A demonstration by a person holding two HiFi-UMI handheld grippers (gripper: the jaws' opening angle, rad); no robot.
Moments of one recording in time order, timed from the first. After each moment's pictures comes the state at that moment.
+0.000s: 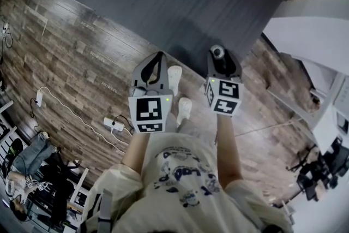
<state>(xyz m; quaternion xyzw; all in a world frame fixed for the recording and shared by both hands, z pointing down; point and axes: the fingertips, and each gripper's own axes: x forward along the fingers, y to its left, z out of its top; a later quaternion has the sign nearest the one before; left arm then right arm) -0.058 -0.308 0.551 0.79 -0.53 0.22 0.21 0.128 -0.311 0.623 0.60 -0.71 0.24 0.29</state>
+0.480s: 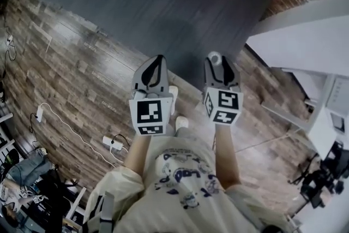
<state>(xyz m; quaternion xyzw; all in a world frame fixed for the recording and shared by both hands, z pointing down) -0.045 -0.335 0.477 0.80 -0.55 0.17 0.15 0.130 -0.333 0.527 0.61 -0.74 0.18 0.23</state>
